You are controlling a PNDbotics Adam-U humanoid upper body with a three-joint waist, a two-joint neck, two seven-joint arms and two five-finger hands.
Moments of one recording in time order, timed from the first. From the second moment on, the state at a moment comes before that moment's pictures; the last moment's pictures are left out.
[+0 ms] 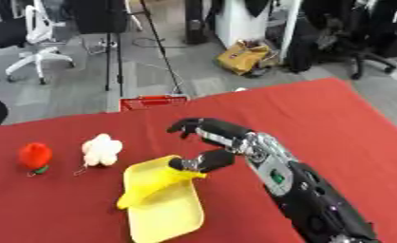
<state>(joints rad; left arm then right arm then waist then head) -0.29 0.17 0.06 -1.87 -0.12 -0.19 0.11 -0.69 -0.48 0.23 -1.36 0.49 -0.37 0.24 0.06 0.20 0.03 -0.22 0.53</state>
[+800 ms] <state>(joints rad) -0.27 0.17 0.07 -1.86 -0.12 -0.19 0.13 -0.46 -0.53 0.00 -1.77 0.28 -0.19 -0.17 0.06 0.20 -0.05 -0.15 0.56</state>
